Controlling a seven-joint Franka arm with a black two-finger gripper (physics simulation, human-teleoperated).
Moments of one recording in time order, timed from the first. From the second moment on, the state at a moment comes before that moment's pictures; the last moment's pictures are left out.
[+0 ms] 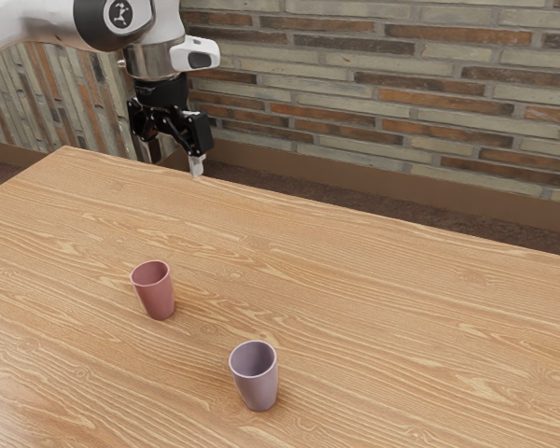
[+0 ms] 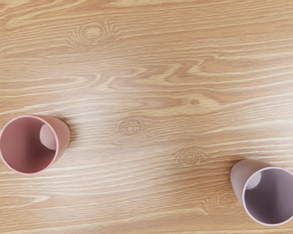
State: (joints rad) arm -0.10 0.05 0.01 -1.52 0.01 1.51 0.01
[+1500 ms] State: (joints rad) arm -0.08 0.05 0.15 -1.84 0.02 1.77 0.19
